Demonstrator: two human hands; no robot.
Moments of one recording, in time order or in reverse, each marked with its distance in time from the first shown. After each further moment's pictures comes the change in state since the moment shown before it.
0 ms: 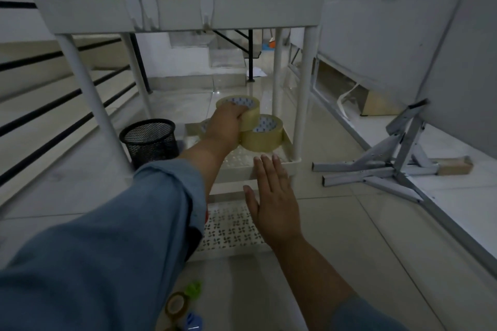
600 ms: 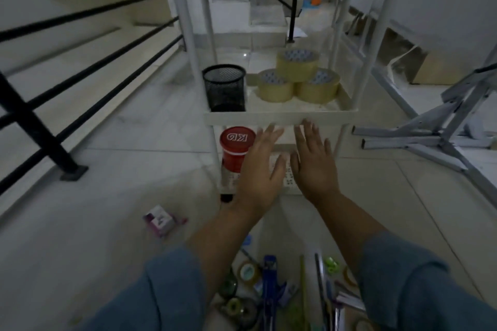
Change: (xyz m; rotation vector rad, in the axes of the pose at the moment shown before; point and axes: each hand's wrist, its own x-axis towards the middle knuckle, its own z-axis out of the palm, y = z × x) left_hand -0.230 -0.027 -0.018 -0.265 0.133 0.065; right_hand -0.033 -0.043 -0.017 -0.014 -0.376 0.043
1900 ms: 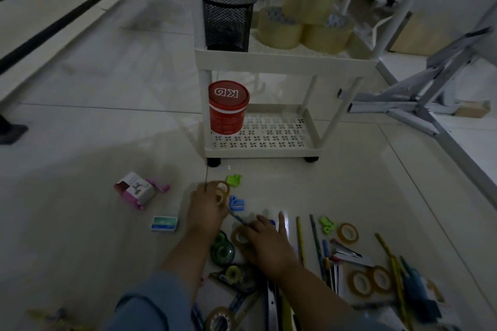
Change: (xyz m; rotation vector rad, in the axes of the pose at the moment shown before) left_hand -0.115 -0.188 0.002 0.405 -0.288 -0.538; right_hand -0.184 -0.052 0.116 -0.168 -0.680 -0.107
